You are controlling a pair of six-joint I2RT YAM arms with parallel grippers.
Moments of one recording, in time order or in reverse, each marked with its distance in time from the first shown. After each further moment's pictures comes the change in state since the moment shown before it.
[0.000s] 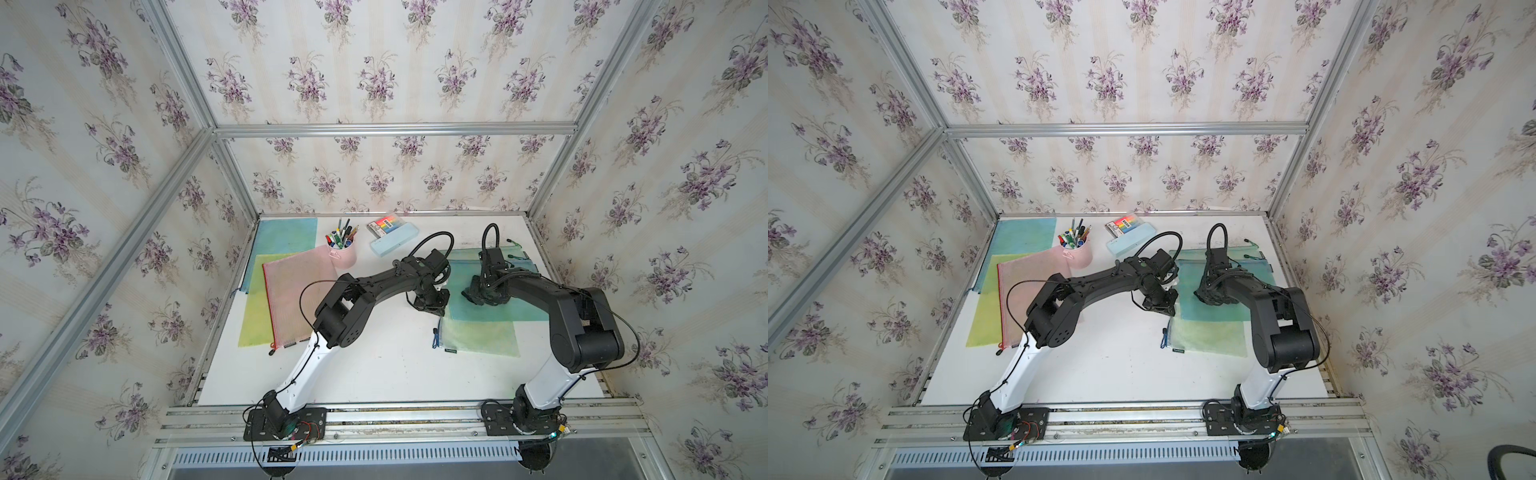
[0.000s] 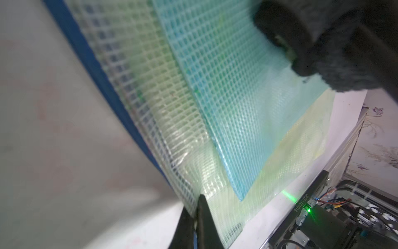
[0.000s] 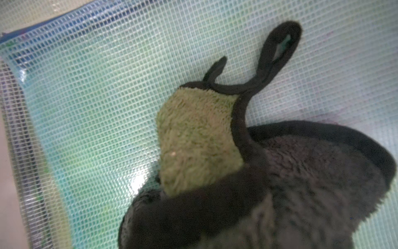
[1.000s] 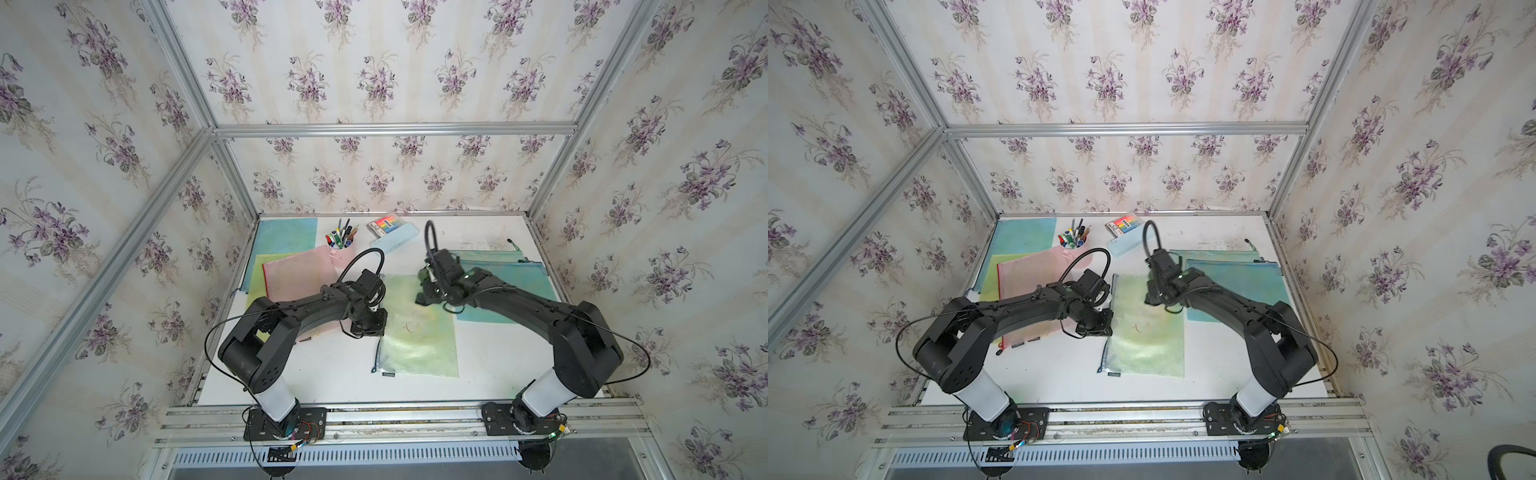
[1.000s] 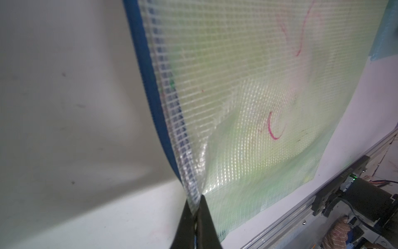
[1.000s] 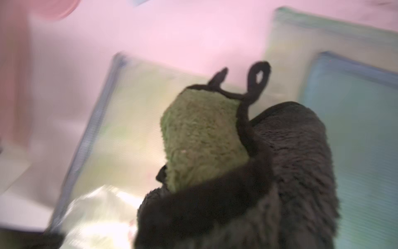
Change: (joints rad) left arm 0.210 -0.657 -0.942 0.221 -0.060 -0.056; right arm 0.570 -0.080 0.137 -0.081 0.071 -0.065
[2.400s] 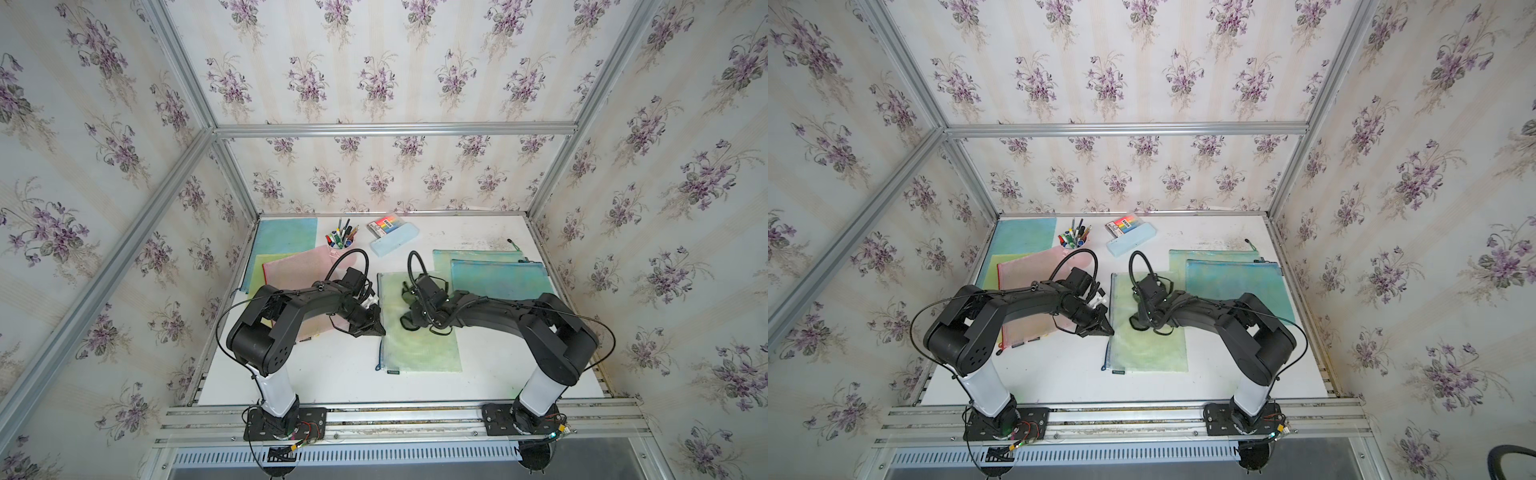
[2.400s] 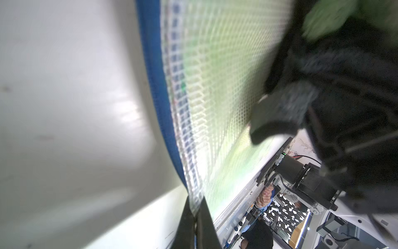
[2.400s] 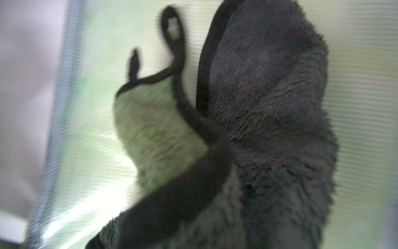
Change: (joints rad) left arm 0.142 0.097 -0.036 0.091 0.335 0.002; right arm 0.063 0.096 -0.168 0.171 0.036 0.230
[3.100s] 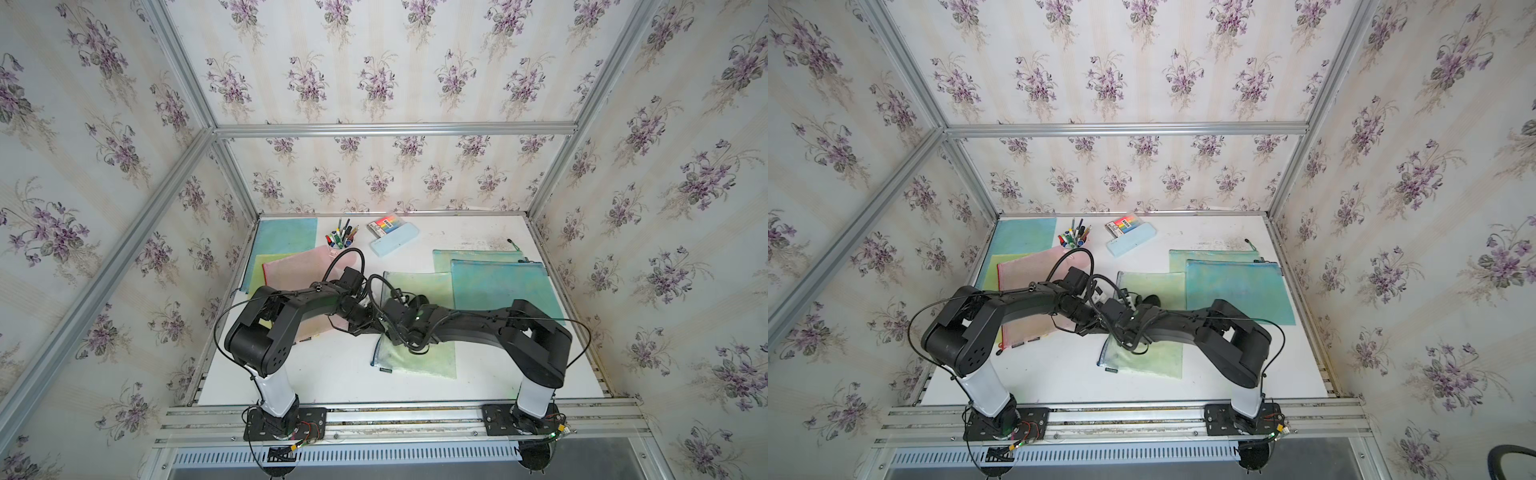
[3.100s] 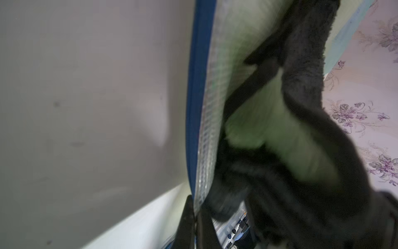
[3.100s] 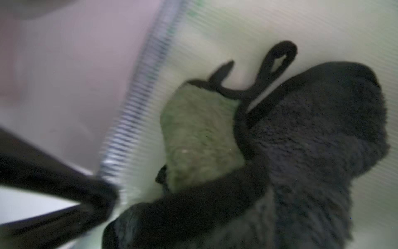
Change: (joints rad) left arm 0.013 -0.006 -0.017 0.052 0.000 -0.069; right arm 0.278 0.121 0.148 -0.116 0.141 0.057
